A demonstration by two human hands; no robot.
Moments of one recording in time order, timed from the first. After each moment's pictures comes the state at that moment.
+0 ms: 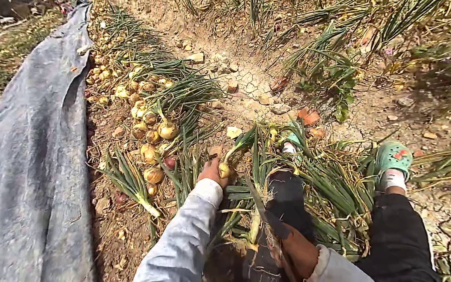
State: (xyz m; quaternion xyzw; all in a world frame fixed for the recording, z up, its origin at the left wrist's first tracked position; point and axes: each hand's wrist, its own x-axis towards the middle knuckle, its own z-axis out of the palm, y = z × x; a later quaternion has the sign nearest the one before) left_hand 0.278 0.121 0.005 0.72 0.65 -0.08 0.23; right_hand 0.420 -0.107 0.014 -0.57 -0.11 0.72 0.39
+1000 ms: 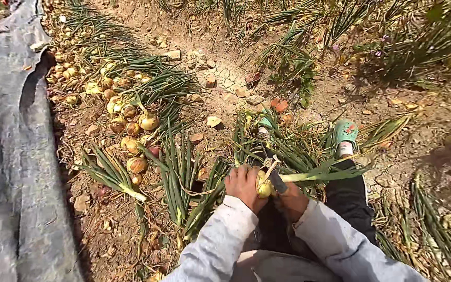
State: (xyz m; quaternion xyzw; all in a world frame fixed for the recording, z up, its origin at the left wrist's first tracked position) left_hand 0.327 -0.067 0.047 0.88 0.41 0.06 0.22; right_hand 0.449 -0.153 0.030 -0.67 -0.16 0.54 0.49
